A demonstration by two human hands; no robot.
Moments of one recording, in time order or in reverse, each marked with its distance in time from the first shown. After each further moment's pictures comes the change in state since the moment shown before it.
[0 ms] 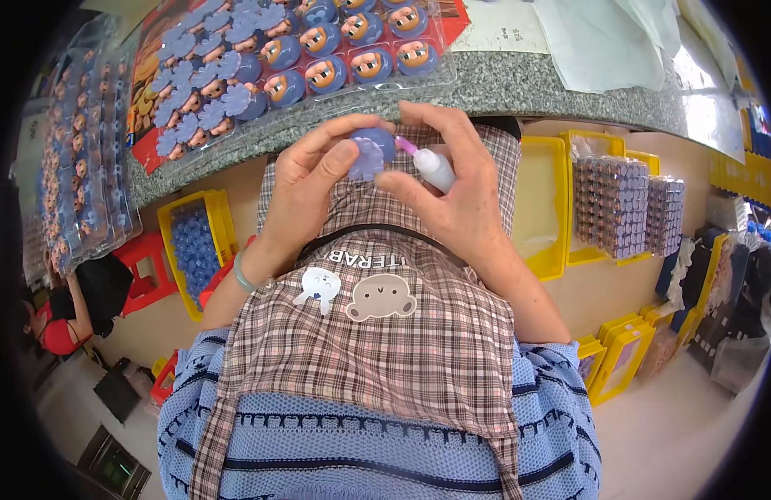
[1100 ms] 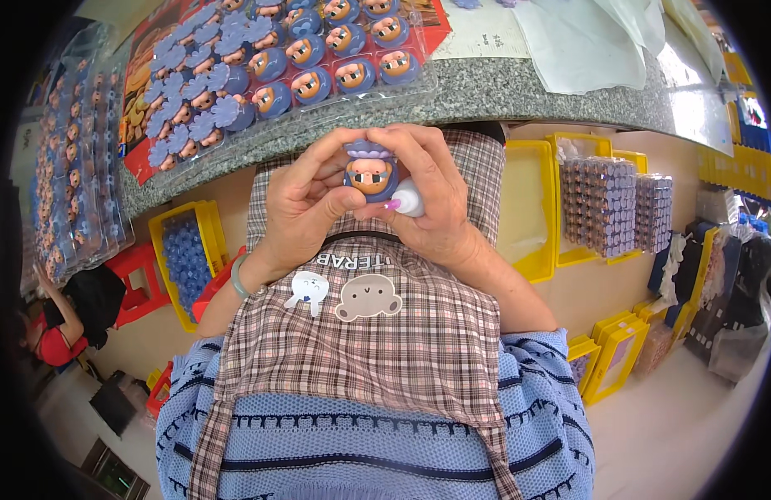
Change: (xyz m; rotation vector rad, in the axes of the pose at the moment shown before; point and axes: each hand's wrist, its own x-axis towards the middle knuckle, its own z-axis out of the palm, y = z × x) left_hand -0.002 0.000 0.008 0.108 -0.092 0.147; right_hand -0.001 0.015 0.006 -0.093 0.042 -0.454
